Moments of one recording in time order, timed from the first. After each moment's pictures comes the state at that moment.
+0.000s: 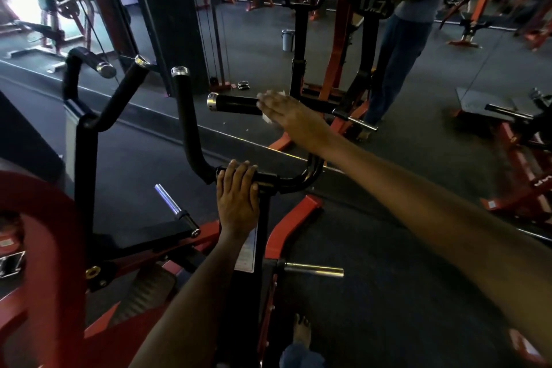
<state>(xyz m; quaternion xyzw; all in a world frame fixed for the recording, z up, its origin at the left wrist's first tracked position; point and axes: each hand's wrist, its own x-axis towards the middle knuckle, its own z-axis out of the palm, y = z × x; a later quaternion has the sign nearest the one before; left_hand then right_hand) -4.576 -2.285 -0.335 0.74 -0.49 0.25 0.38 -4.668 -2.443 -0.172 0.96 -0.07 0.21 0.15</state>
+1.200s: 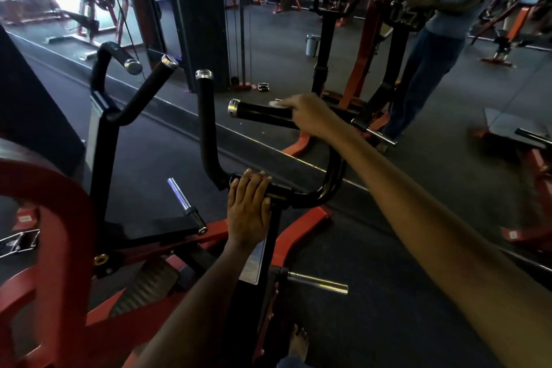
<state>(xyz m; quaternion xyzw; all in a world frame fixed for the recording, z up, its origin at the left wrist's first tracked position) -4.570 -2.286 -0.343 0.74 -0.49 0.25 0.39 -4.625 -2.450 -0.136 0.96 -0.19 0.14 -0.14</state>
